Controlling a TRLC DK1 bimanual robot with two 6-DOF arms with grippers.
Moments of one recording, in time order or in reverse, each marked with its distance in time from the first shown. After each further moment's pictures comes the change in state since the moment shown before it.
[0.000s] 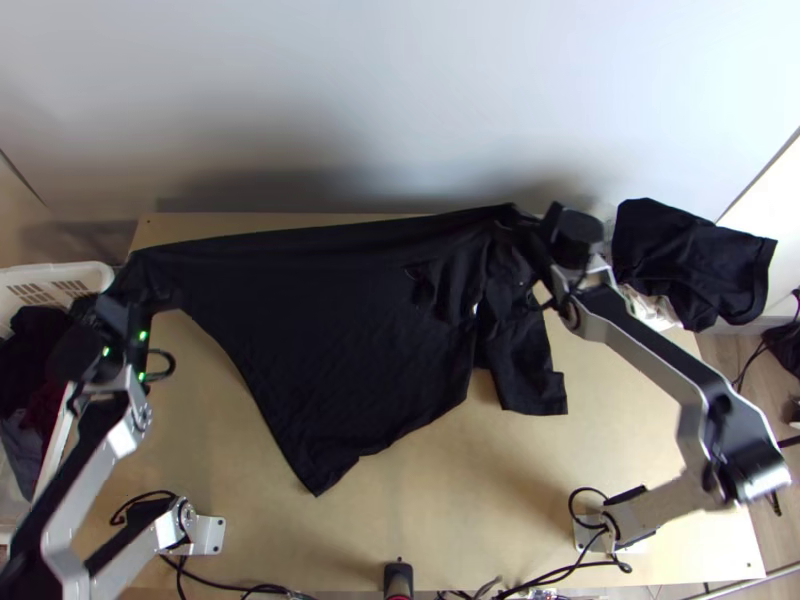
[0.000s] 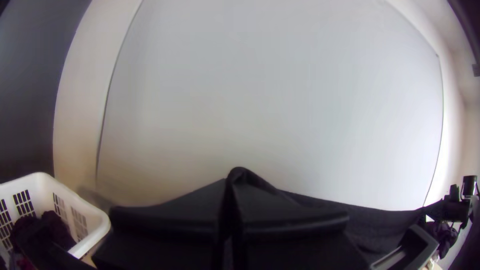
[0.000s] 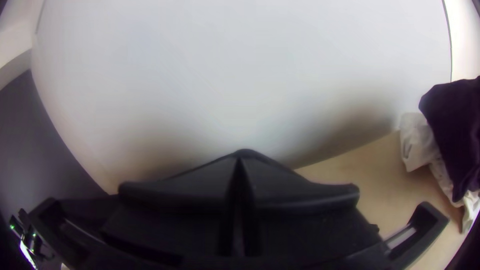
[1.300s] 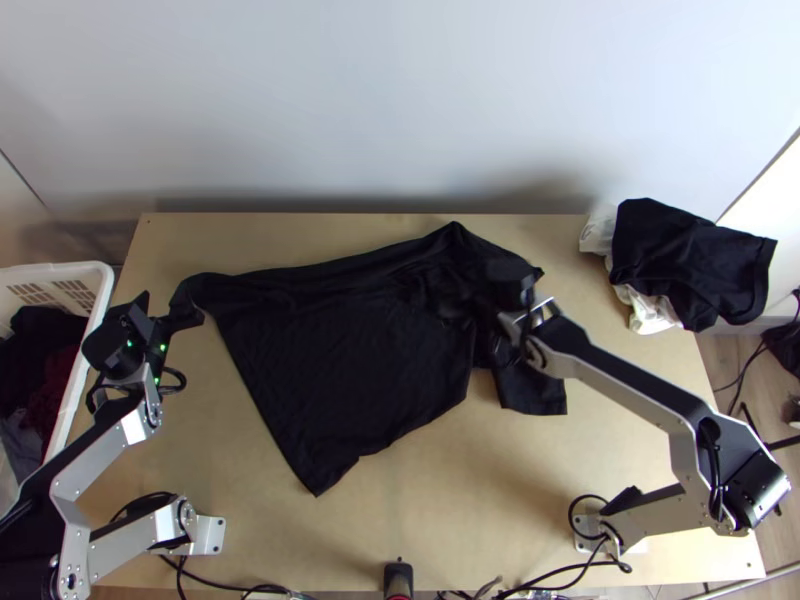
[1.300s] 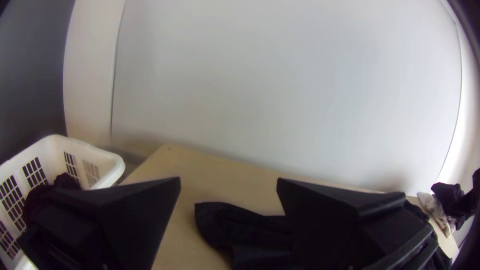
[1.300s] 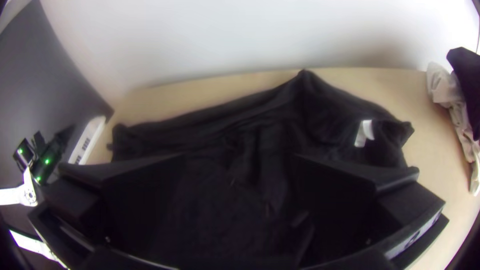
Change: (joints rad) left arm 0.031 0.188 -0.076 -0.021 0.014 0.078; right arm 0.266 -0.053 -0.100 -0.313 0.000 -0.037
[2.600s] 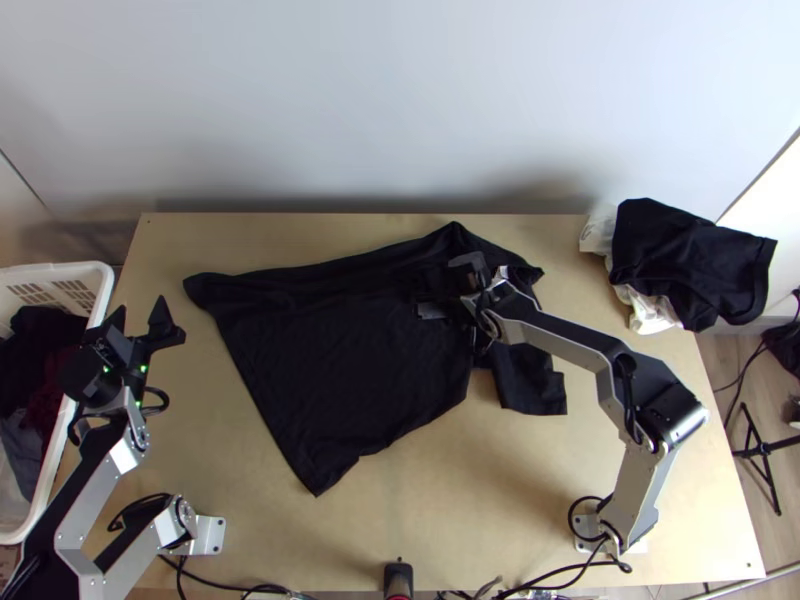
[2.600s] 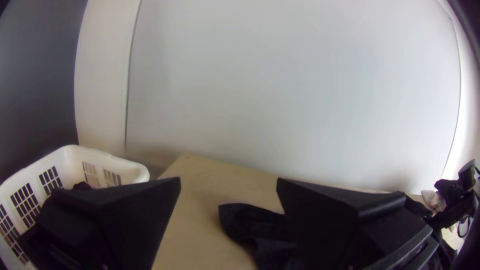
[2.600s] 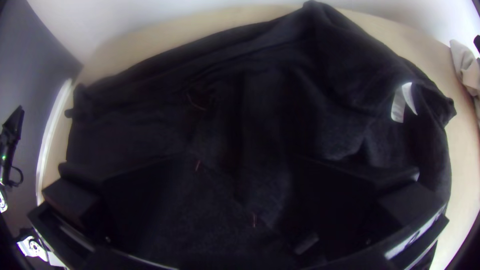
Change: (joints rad) left arm 0.125 -0.204 -0.090 -0.068 0.083 0.052; right arm -0.018 0.356 0.223 -0.135 -0.041 -0.045
